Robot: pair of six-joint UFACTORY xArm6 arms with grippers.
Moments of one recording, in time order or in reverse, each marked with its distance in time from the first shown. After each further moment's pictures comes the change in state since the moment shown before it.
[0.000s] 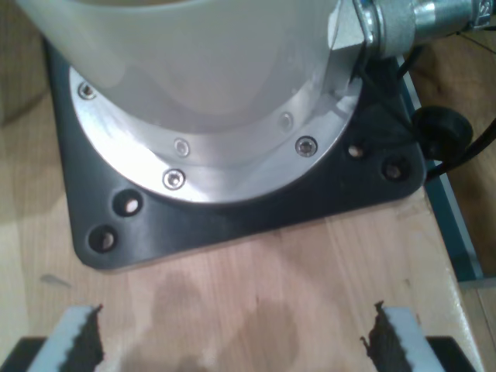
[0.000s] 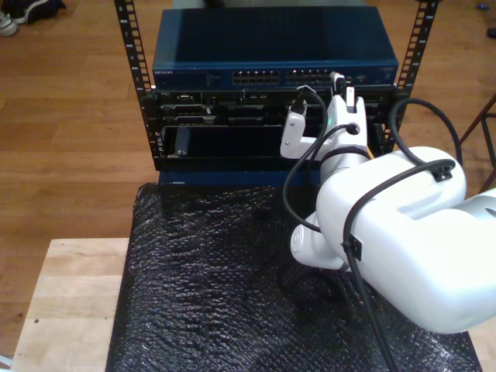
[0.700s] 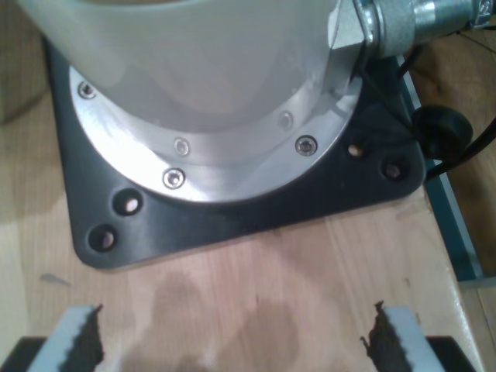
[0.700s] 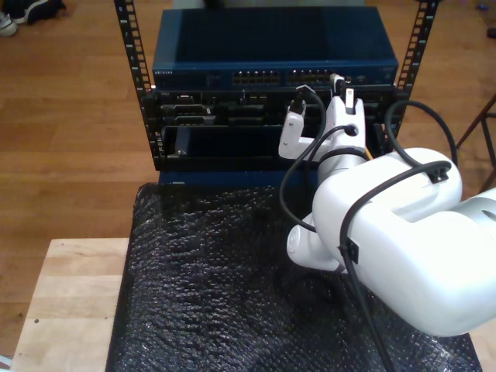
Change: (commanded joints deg) left arm 0.0 0.0 0.0 0.0 0.1 -0.1; right arm 1.1 0.0 0.1 1.0 0.4 0.0
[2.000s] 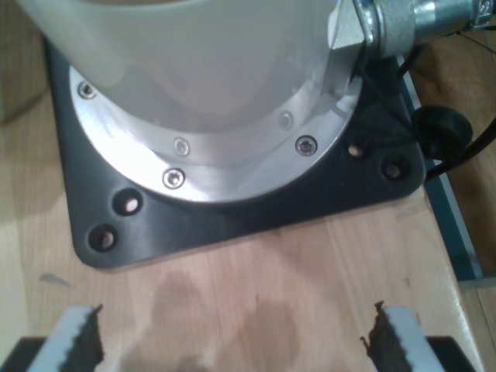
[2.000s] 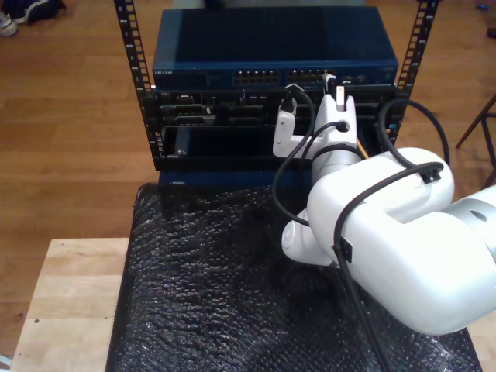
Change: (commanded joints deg) left arm 0.0 0.0 0.0 0.0 -0.1 0.0; right arm 0.0 1.9 -3.3 -0.1 2.0 -3.0
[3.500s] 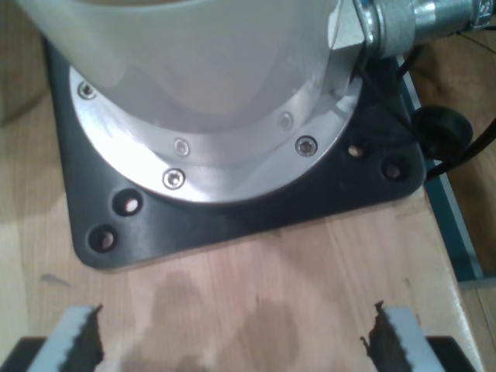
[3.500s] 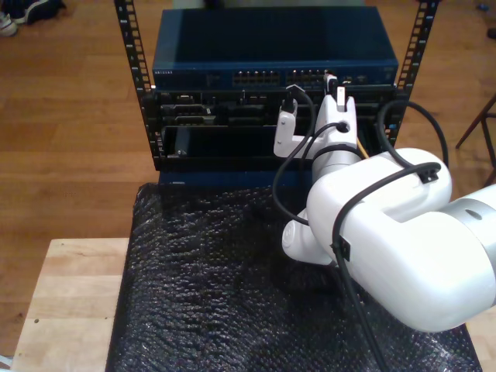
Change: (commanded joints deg) left arm 0.0 0.0 0.0 0.0 0.0 0.1; right arm -0.4 1.1 -1.2 0.0 -0.2 0.0
